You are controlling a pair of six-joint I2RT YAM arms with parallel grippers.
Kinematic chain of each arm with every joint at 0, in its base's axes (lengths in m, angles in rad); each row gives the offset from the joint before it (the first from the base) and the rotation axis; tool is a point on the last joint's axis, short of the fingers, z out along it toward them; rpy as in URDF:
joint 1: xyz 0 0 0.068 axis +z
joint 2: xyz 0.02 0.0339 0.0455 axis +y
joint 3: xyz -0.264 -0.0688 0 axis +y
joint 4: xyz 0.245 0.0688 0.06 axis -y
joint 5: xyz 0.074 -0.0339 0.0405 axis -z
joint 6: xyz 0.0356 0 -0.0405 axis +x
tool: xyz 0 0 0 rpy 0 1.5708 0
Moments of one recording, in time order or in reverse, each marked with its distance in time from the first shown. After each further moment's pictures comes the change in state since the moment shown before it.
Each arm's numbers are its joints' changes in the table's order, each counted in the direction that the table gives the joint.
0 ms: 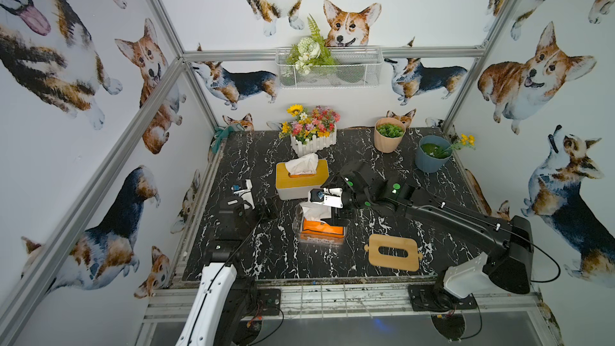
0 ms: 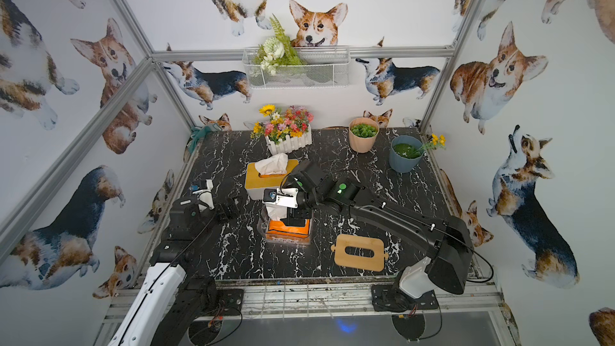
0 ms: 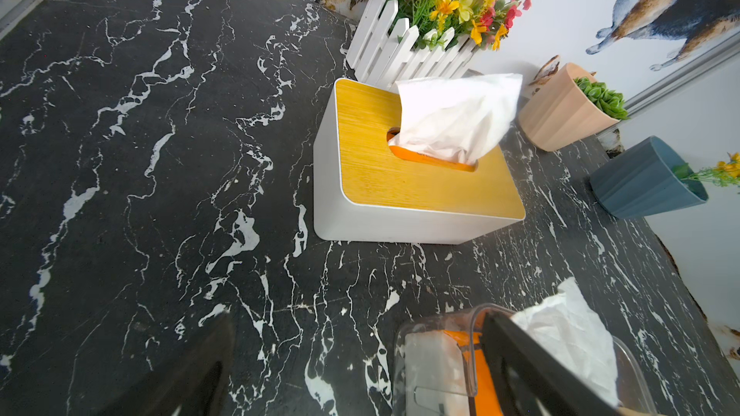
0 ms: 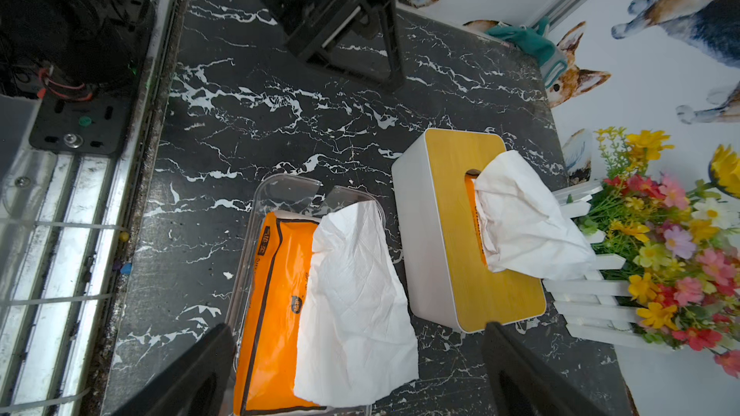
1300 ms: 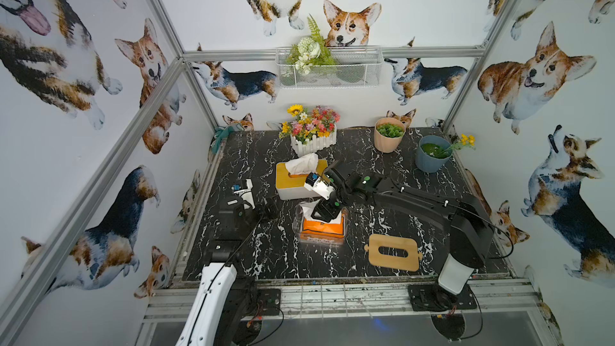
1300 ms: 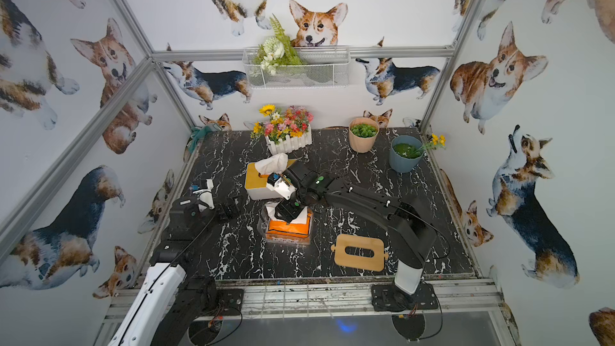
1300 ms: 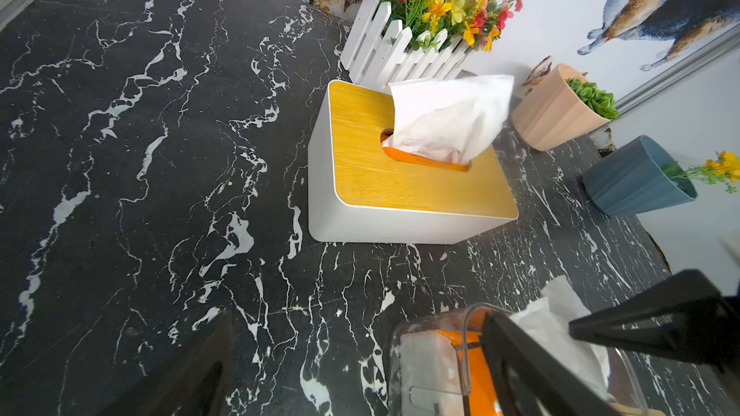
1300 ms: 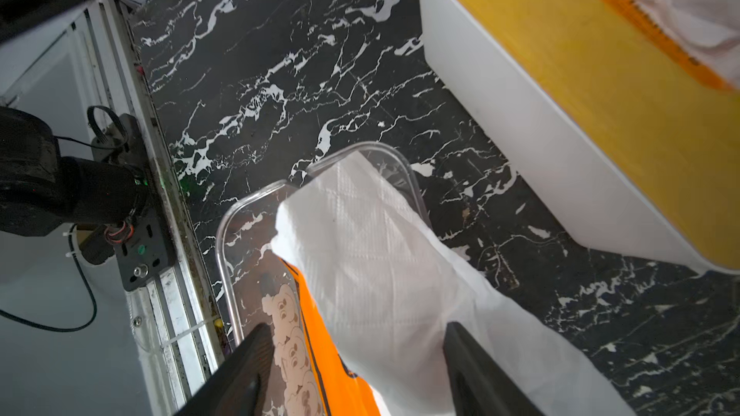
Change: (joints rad) left arm 0.000 -0.001 0.000 0.007 0.014 0.000; right arm -0.053 0.291 -0.051 -0.021 -0.121 0.616
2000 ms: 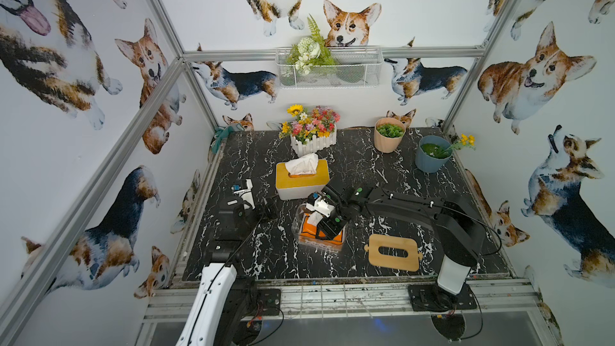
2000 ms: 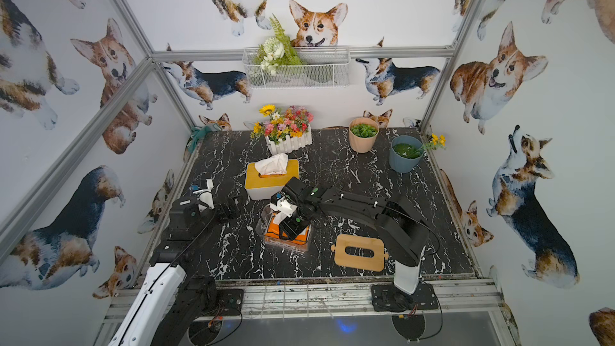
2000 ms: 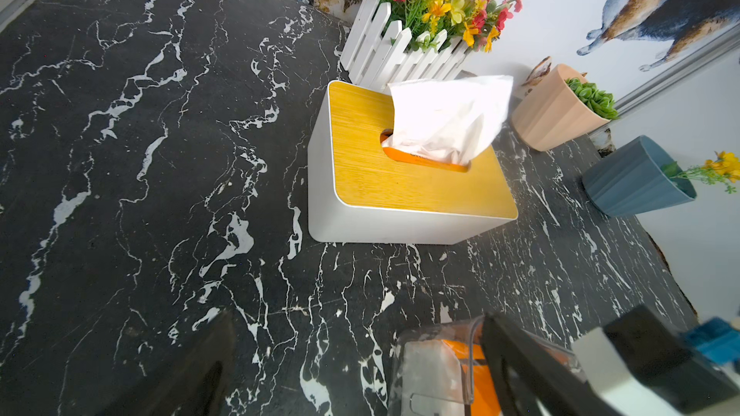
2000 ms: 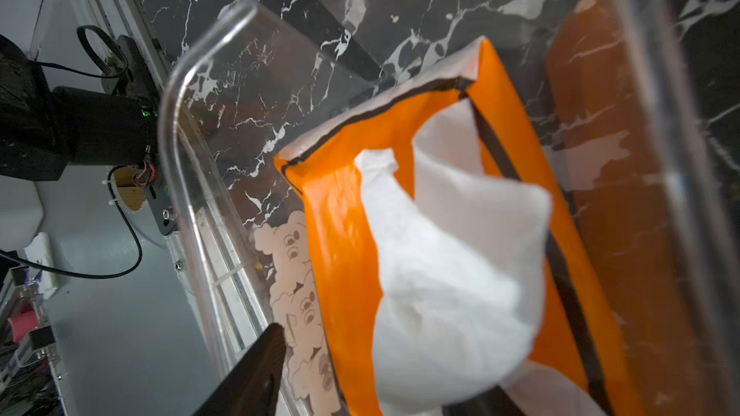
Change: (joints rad) left arm 0.000 -0.002 0.000 0.000 0.000 0.000; right arm 0.032 0.057 0.109 -0.029 -0.148 0.132
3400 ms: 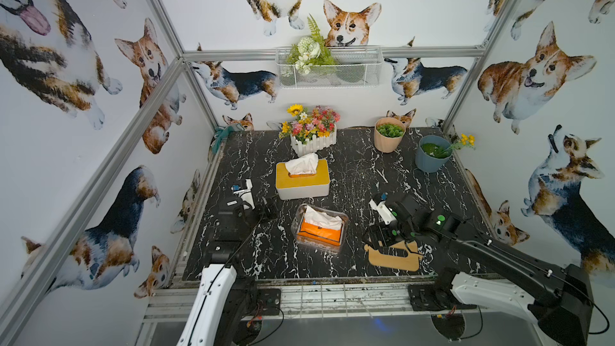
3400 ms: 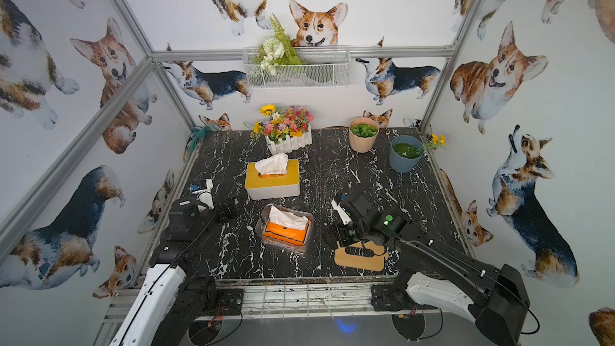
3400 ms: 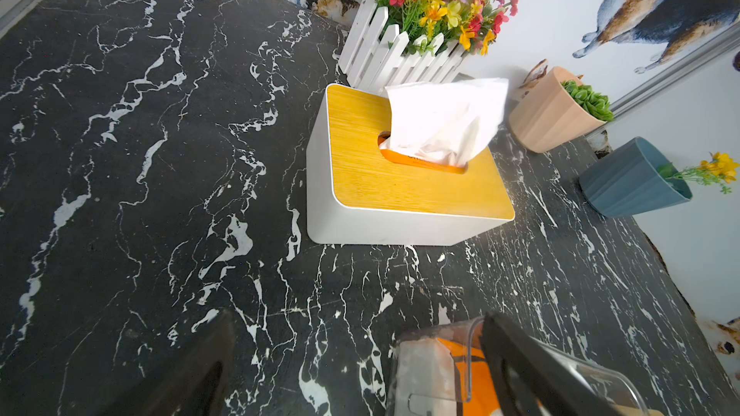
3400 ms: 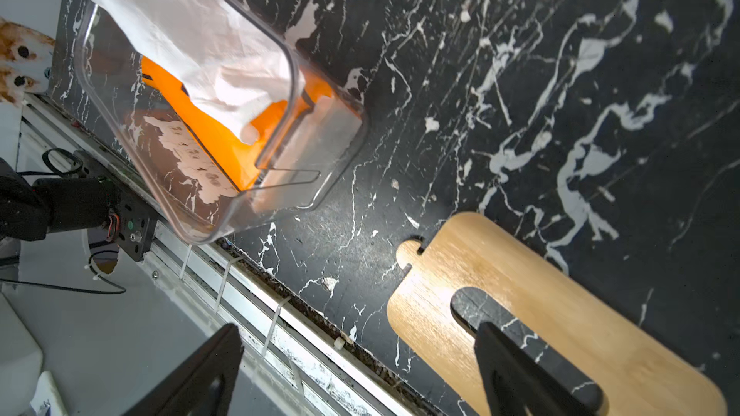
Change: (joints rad) left arm -0.001 -0.012 0.002 0.000 0.001 0.000; right arm -0.137 -0.849 0.565 -0.108 0.261 0.414
